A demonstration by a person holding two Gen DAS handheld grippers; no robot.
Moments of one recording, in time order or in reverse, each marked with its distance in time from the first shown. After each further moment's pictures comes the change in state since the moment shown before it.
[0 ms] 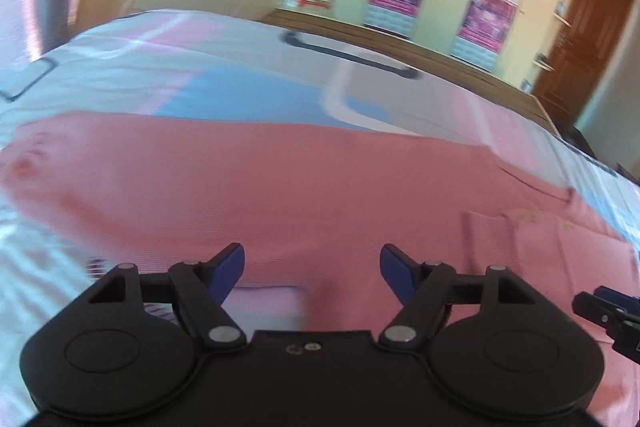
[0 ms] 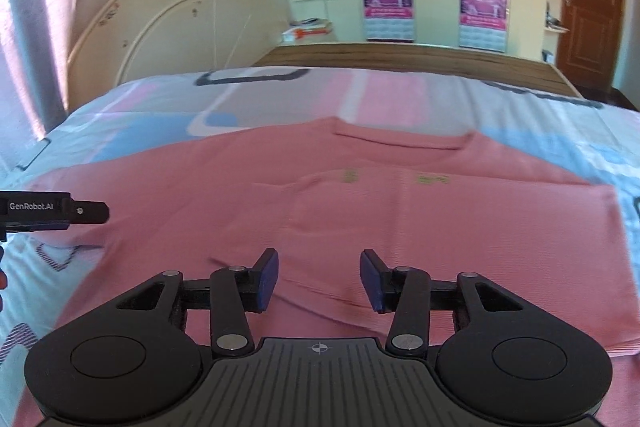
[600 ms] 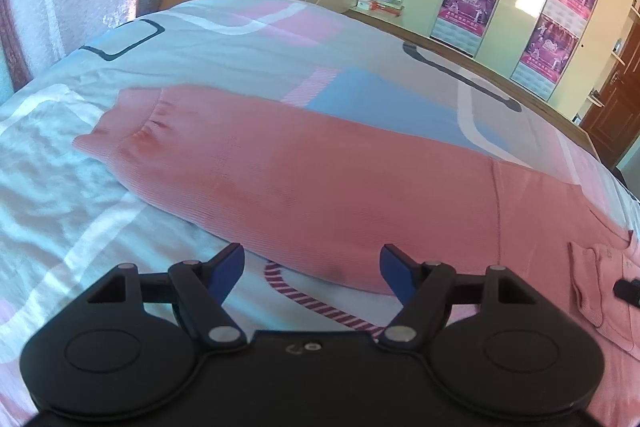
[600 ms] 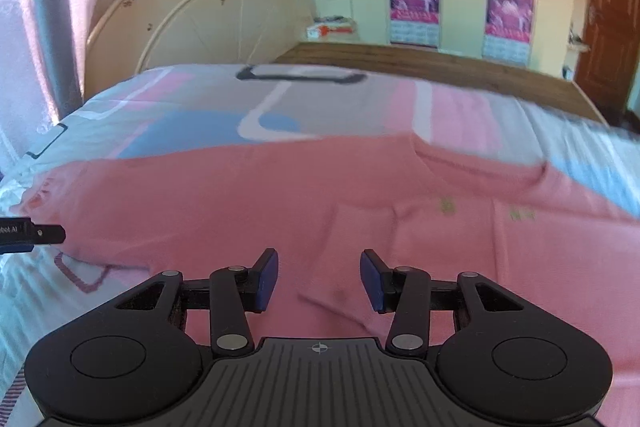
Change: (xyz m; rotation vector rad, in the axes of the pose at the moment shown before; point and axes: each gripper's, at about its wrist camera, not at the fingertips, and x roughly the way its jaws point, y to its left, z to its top) left arm -0.005 0.118 0.004 -0.133 0.008 0.104; right arm 0.046 0.077 0.030 -0.074 0.005 0.016
